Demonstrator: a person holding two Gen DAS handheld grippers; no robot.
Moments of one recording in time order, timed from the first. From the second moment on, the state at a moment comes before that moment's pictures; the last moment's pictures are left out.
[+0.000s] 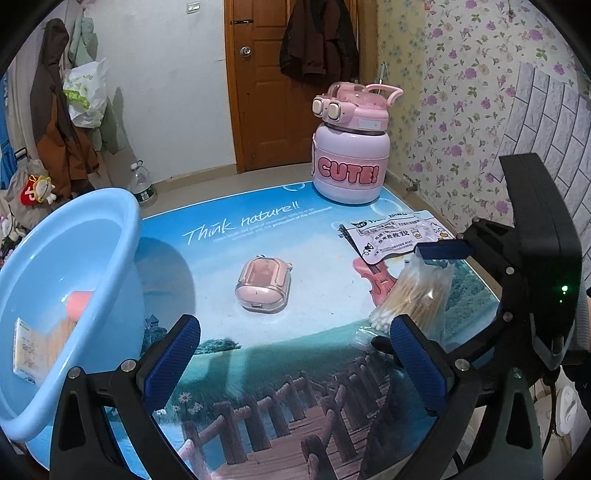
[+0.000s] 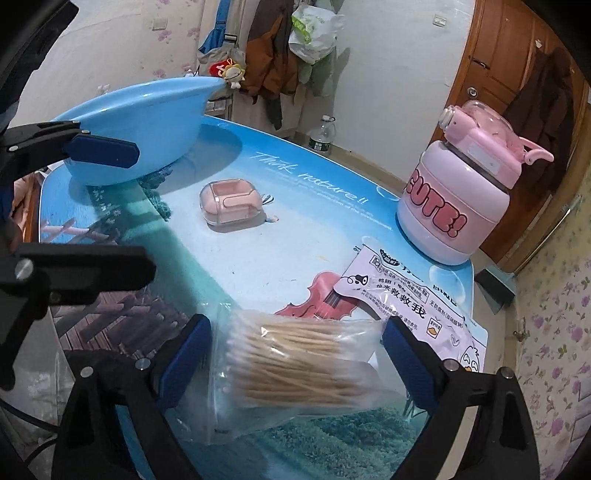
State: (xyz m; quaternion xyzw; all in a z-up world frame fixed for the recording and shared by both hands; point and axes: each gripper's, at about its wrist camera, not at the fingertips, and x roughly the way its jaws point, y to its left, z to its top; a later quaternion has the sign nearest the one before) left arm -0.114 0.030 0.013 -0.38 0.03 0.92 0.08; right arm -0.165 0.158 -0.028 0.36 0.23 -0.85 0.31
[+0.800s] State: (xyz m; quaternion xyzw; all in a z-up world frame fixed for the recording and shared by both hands) left arm -0.127 0.035 0.009 -0.40 0.03 0.91 0.10; right arm -0.147 0.215 -0.022 0.37 0.14 -0.88 0.26
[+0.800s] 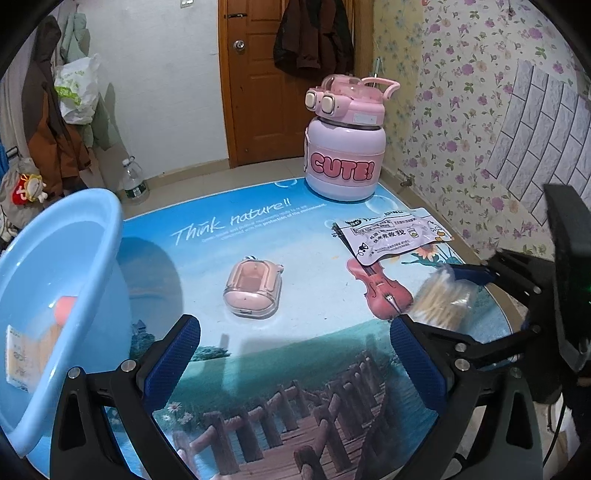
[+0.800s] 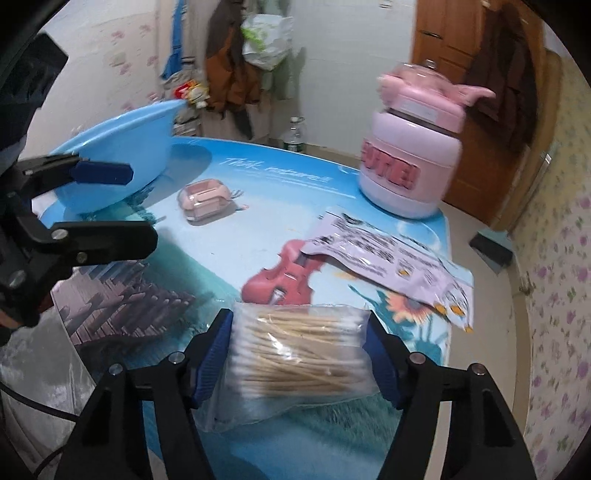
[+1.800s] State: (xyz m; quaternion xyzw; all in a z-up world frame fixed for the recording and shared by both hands) left arm -0.178 0.014 -0.025 -0.46 -0.01 0.89 0.05; right arm -0.136 0.229 -0.028 0.38 0.04 -0.92 0.13
